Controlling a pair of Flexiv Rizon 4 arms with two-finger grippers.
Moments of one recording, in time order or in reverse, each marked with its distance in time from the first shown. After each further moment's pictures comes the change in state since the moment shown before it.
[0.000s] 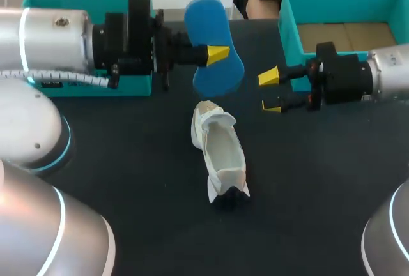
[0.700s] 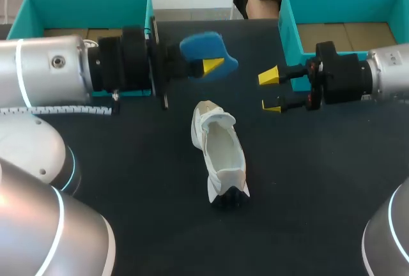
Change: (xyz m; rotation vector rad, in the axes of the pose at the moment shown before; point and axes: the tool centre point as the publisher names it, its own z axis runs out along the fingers) left arm 0.002 0.013 -0.007 0.014 -0.086 0.401; right arm 0.000 0.001 0.000 0.001 0.000 0.000
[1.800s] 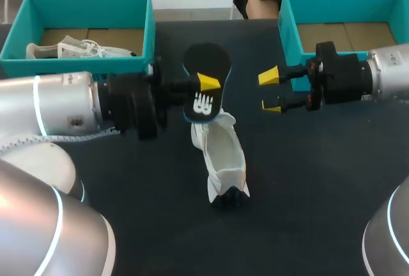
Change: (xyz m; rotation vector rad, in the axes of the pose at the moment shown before) left arm 0.026 0.071 0.000 -0.024 -0.017 0.809; right arm 0.001 -0.001 0.000 -0.001 0.000 0.001
